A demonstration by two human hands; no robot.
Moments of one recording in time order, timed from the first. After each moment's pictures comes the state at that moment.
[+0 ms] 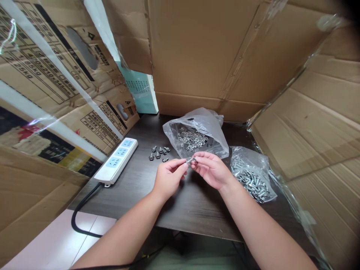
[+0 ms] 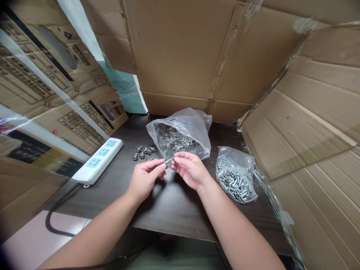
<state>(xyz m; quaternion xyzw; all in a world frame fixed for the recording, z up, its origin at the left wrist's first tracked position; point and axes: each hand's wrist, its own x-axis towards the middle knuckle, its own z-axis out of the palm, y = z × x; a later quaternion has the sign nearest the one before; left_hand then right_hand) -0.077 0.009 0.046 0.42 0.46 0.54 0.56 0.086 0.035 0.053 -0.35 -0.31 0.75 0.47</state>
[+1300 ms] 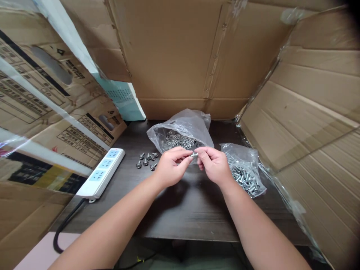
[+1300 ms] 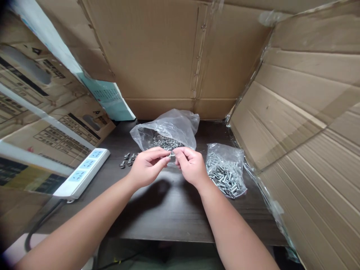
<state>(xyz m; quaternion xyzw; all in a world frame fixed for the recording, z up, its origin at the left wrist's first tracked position) -0.046 0.051 0.078 0.74 0.36 0.45 0.34 0.123 0.036 0.062 -0.45 -0.58 0.40 0.55</state>
